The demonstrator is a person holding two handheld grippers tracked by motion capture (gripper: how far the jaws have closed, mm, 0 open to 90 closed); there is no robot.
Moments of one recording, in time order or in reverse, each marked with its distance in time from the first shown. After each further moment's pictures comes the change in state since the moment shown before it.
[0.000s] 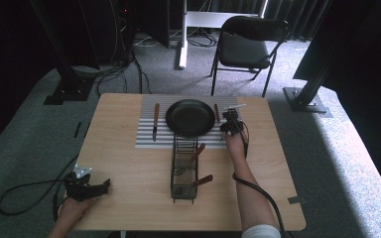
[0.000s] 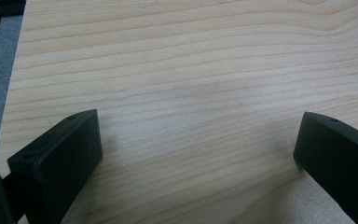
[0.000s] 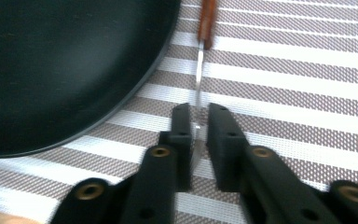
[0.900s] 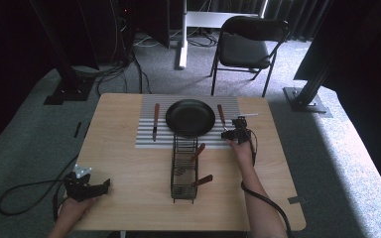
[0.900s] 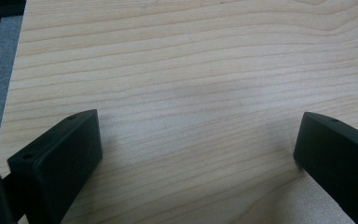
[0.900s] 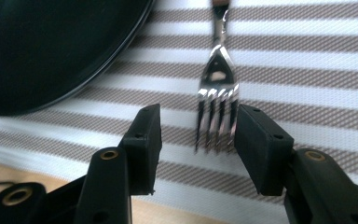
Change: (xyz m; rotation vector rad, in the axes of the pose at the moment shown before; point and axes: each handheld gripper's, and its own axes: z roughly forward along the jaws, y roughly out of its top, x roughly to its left) left arm 0.000 0.000 0.000 0.000 0.000 0.000; right arm -0.025 -0.033 -0.010 -0.011 0.139 0.096
